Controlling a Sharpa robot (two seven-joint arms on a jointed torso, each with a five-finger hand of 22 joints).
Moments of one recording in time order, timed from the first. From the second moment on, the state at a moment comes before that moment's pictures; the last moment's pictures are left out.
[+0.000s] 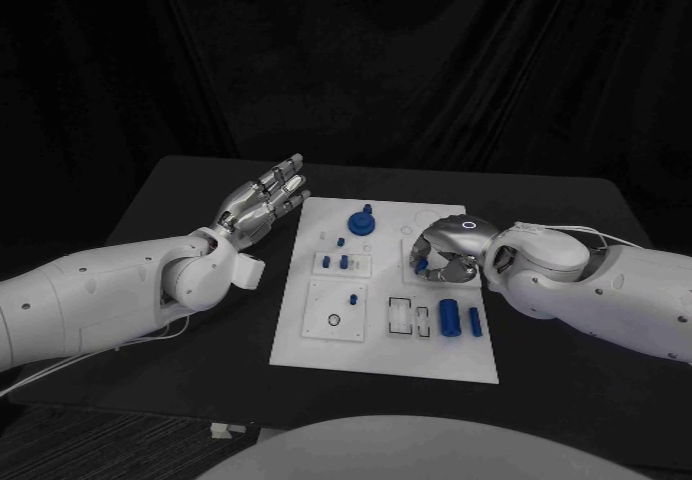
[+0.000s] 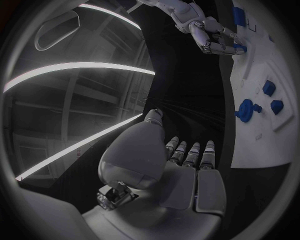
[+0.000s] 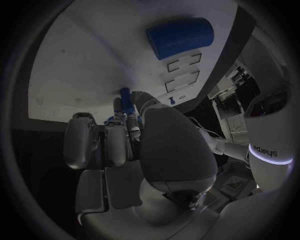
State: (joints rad) left arm 1.15 -0.87 -0.21 1.39 -0.02 0.03 0.68; left_hand 1.44 0.20 -0.20 0.26 0.58 0.13 0.00 0.02 0.02 0.00 0.02 0.08 0.01 0.00 0.14 0.00 0.00 0.14 0.02 0.21 0.01 0.05; right arm 1.20 -0.79 -0.21 1.51 -1.68 -0.24 -0.03; right_hand 1.49 -0.14 0.26 0.15 0.48 1.03 0.10 0.22 0.27 1.10 0.06 0.21 0.08 1.47 -0.04 1.41 1.24 0.08 1.47 0.06 1.28 1.31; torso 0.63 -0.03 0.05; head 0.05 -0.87
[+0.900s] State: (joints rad) left arm 1.15 -0.87 -0.21 1.39 -0.02 0.04 0.68; left_hand 1.45 0.20 -0.19 0.25 0.59 0.14 0.02 0.02 0.02 0.00 0.02 0.08 0.01 0.00 0.15 0.00 0.00 0.14 0.02 0.21 0.01 0.05; right arm 1.33 -0.82 -0.21 1.70 -1.69 -0.27 -0.05; right_hand 1.49 -0.14 0.29 0.10 0.45 0.97 0.12 0.29 0.37 1.14 0.06 0.24 0.10 1.47 -0.03 1.41 1.25 0.08 1.47 0.07 1.27 1.31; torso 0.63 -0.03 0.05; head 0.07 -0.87
